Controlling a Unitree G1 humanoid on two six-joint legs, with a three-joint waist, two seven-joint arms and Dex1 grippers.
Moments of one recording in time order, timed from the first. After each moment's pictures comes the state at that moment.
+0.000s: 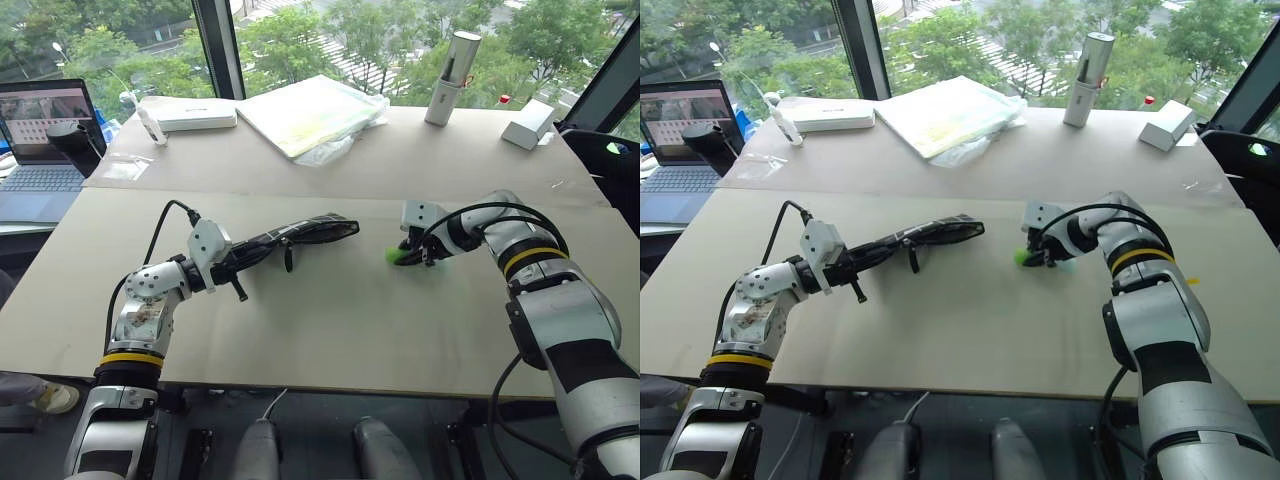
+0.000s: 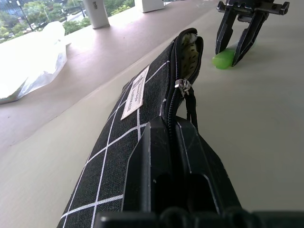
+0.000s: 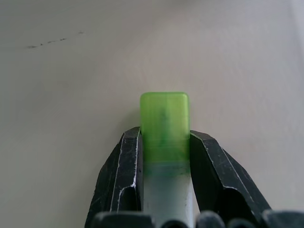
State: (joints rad) left arm -0.47 0.51 0.04 0.33 -0.27 -0.09 -1.01; right arm -1.22 -0.51 0.30 1.32 -0.31 -0.20 1.25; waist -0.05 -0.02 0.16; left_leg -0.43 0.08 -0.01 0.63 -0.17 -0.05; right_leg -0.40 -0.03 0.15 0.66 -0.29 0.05
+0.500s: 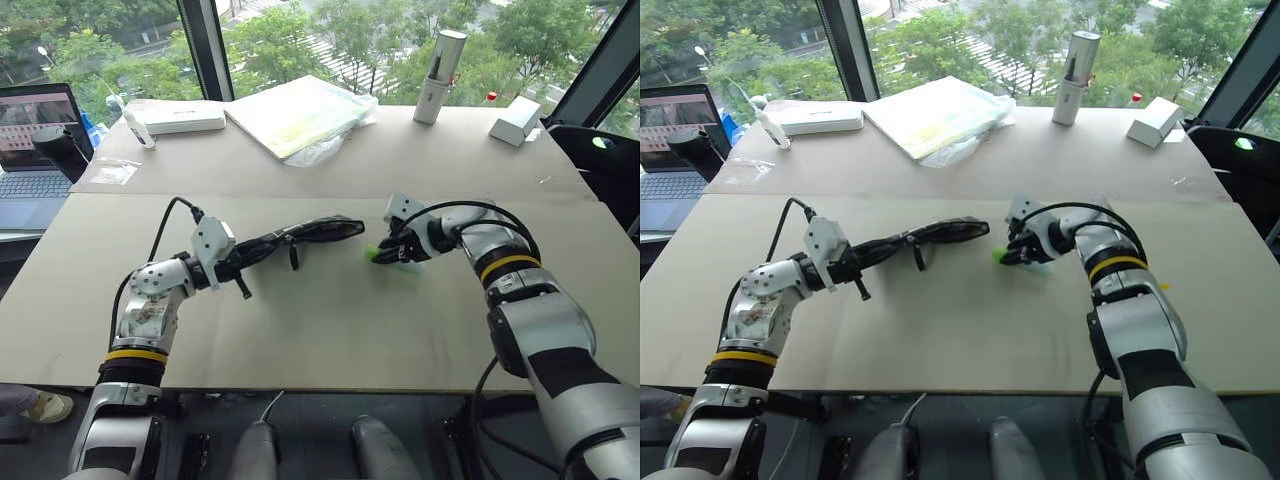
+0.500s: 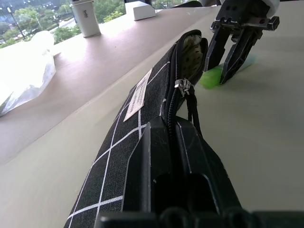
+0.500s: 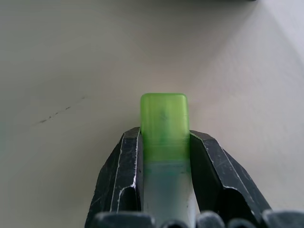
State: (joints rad) left arm -0.49 0.49 0.02 0.34 -0.27 -0.09 -1.01; right arm -1.10 -0.42 0.19 1.06 -0.21 0.11 1.19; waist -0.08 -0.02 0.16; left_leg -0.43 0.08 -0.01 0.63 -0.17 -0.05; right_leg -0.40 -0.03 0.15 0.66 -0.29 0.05
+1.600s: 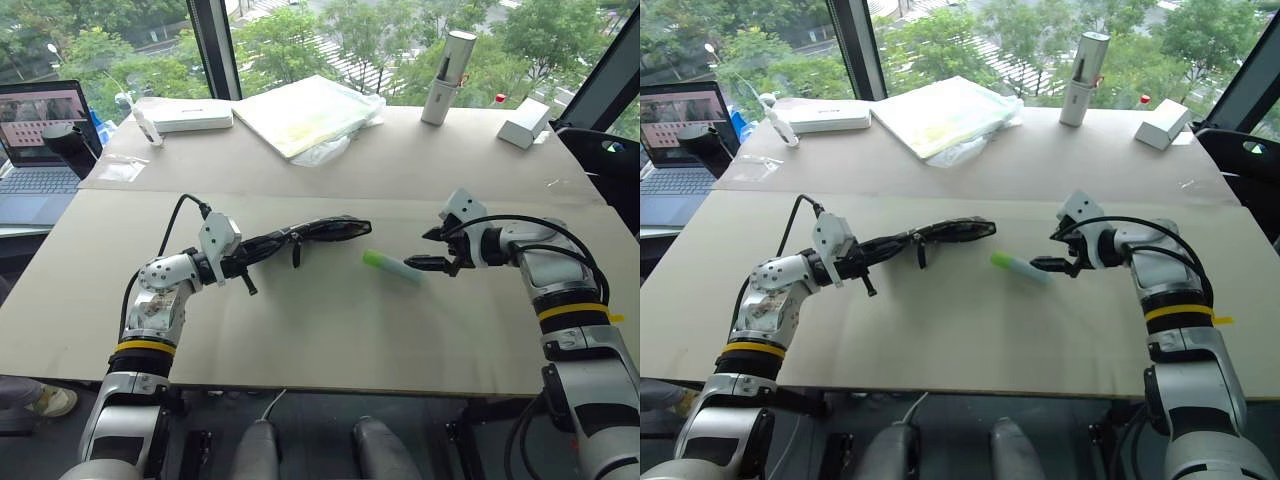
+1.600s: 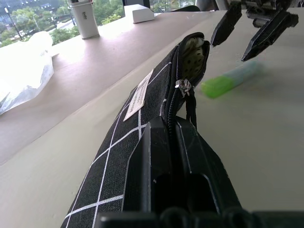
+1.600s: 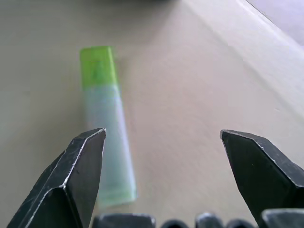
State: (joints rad) left arm -0.55 0.47 0.02 0.41 -0.27 -0.10 -1.04; right arm -0.77 -0.65 0.09 0.50 -0.01 0.40 1.14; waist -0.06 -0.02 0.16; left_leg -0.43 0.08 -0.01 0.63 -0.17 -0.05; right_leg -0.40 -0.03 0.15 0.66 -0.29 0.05
